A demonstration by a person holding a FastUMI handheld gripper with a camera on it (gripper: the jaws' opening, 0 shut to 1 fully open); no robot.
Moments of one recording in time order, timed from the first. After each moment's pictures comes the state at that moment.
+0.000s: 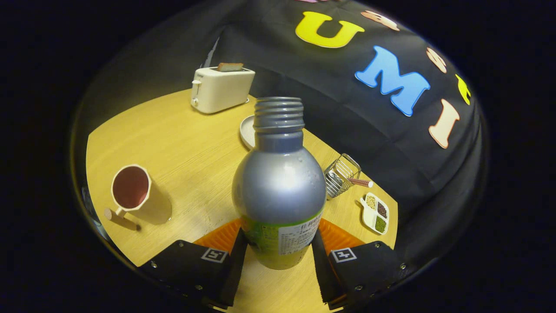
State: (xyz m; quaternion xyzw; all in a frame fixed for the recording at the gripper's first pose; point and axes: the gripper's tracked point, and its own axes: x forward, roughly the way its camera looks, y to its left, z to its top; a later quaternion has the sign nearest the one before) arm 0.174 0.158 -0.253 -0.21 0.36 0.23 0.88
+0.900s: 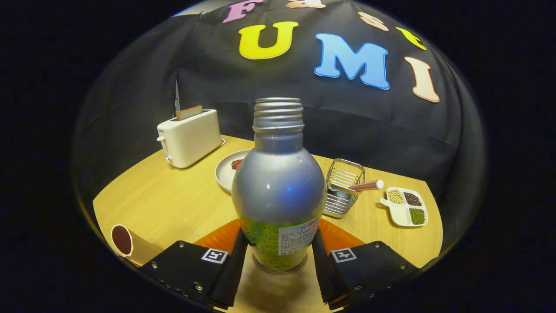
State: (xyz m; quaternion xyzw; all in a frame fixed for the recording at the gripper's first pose) arm 0.243 0.166 -0.285 -0.03 0.32 0.22 0.92
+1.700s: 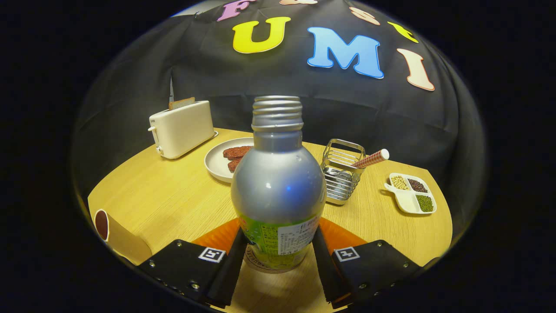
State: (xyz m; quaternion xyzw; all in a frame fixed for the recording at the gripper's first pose) arm 0.240 0.158 -0.327 -0.04 0.31 0.21 0.93
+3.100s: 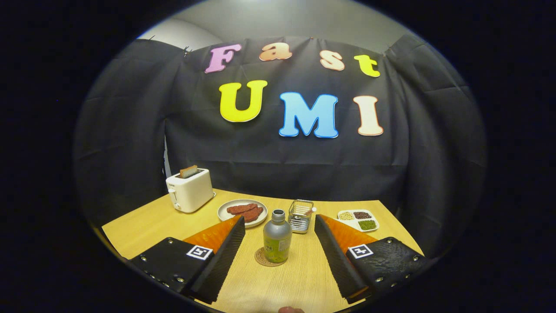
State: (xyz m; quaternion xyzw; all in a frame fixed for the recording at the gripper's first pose) arm 0.124 0.099 -0.115 0.02 0.14 0.11 0.98
